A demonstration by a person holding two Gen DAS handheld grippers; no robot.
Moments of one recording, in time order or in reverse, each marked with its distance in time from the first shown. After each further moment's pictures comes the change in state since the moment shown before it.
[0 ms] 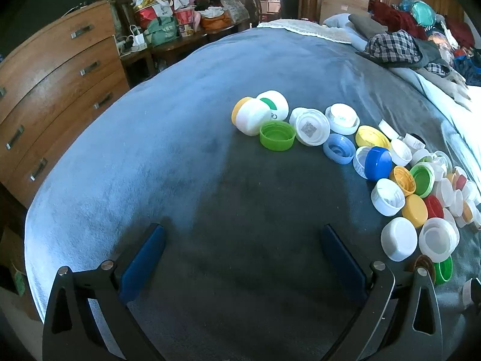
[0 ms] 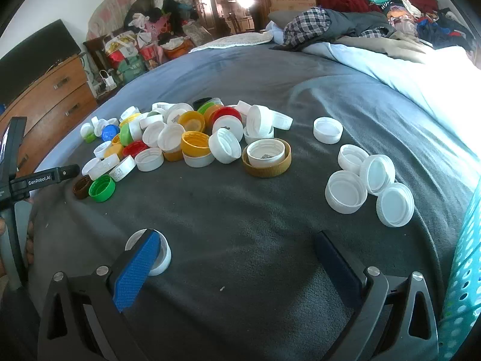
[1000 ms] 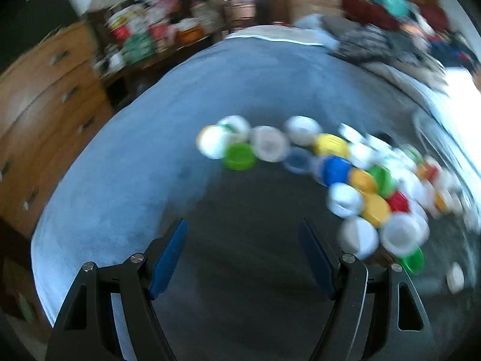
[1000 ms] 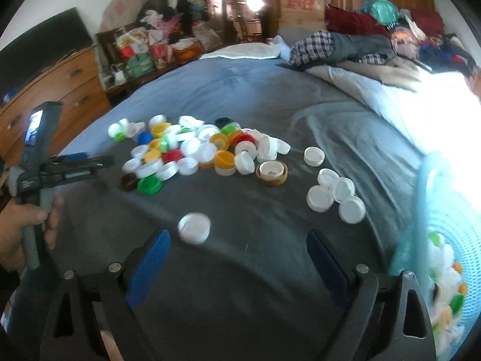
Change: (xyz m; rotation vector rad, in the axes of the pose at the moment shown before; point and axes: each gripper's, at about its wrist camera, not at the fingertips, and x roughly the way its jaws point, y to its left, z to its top) left arm -0.021 -0.010 0.012 0.063 -0.024 -0.057; right arm -0.065 0.026 0.013 -0.072 0.003 -0.058
